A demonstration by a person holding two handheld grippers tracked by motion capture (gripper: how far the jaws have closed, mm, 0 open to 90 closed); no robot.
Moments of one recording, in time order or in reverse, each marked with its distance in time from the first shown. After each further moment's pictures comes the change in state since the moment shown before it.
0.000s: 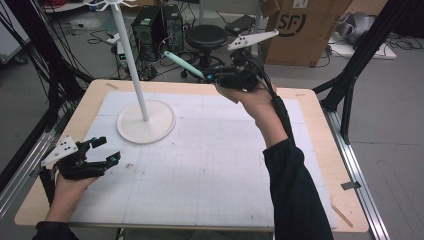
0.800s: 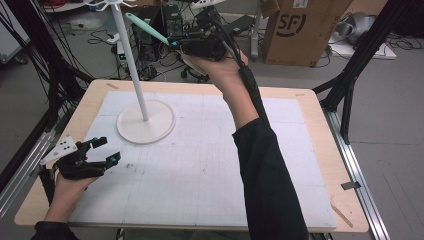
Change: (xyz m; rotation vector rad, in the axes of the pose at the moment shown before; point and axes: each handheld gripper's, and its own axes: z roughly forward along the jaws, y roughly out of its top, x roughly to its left) left arm 0.000 0.000 0.001 0.003 -0.026 -0.017; right arm 0.029 0.079 0.032 -0.091 0.005 -0.028
